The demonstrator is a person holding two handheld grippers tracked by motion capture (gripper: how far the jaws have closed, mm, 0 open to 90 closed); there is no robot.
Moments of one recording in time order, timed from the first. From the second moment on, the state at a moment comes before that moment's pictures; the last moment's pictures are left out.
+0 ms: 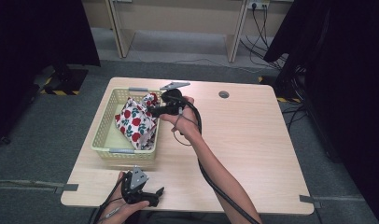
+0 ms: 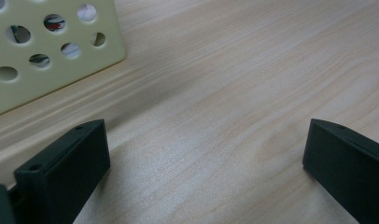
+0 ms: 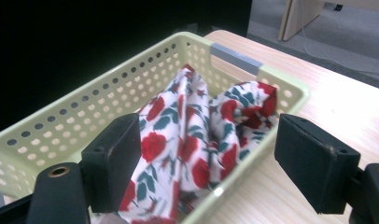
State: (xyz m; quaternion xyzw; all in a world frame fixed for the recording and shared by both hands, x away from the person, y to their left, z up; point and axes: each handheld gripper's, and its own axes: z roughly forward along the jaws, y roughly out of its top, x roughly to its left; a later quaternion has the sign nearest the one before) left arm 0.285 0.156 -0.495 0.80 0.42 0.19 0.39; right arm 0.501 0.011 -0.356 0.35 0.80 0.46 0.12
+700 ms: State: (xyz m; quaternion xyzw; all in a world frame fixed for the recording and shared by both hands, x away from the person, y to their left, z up) left arm 0.285 0.156 -0.495 0.80 0.42 0.19 0.39; right arm 0.477 -0.034 -0.362 0.34 0.81 0.47 0.13
